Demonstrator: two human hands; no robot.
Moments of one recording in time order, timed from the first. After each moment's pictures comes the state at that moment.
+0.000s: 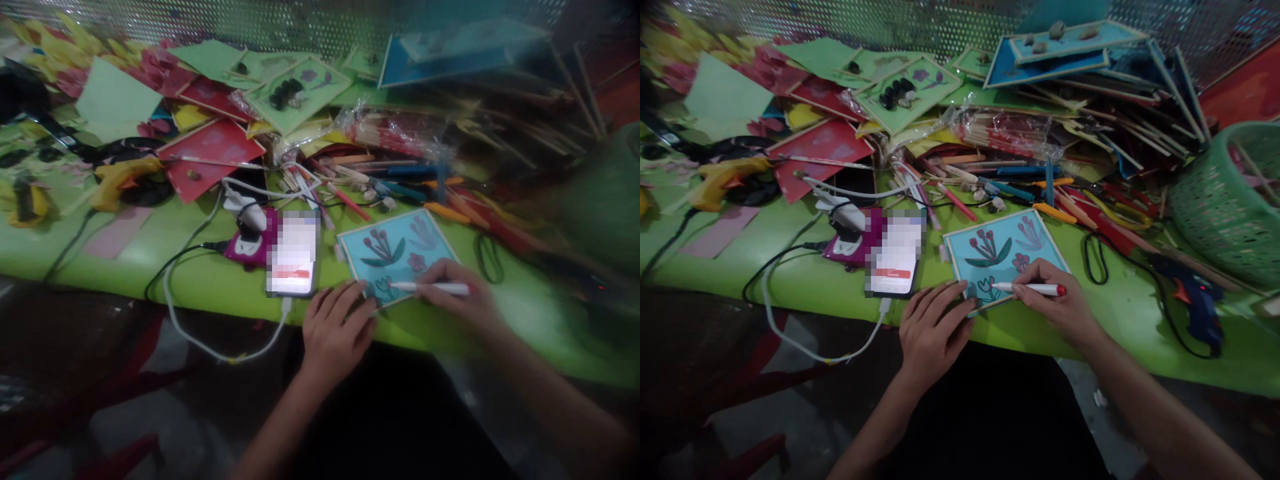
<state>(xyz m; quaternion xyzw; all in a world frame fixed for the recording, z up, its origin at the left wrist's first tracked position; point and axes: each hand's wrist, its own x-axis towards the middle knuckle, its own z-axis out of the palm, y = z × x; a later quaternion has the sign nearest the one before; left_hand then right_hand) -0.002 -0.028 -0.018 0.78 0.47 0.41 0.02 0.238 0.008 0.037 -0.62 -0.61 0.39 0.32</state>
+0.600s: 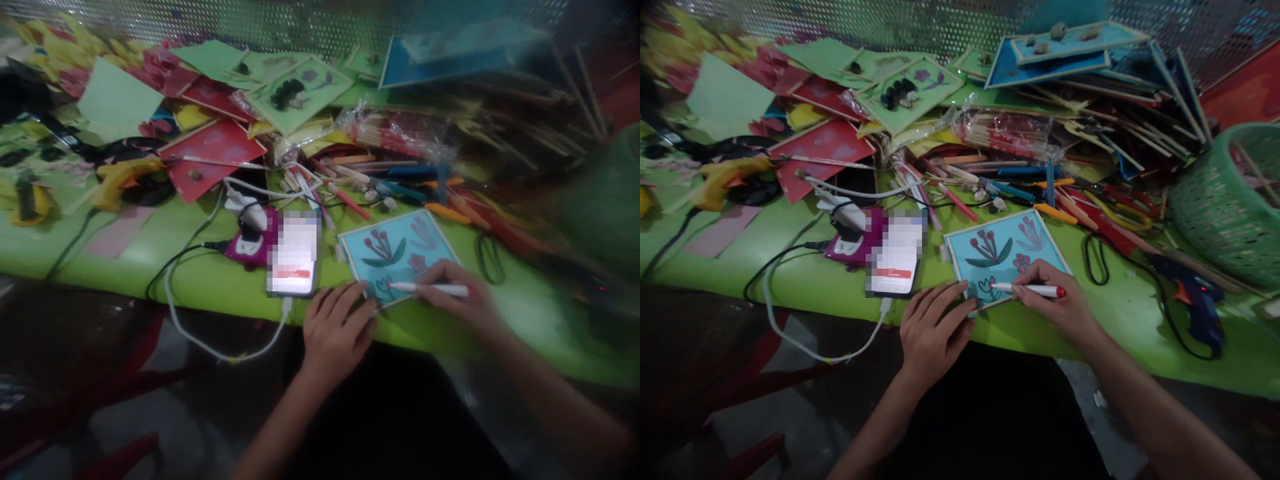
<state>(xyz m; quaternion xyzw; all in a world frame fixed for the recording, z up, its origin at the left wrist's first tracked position) -0.002 -0.027 -0.019 0.79 0.46 0.41 0.02 0.238 0.009 0.035 -0.62 -0.61 0.39 0.31</state>
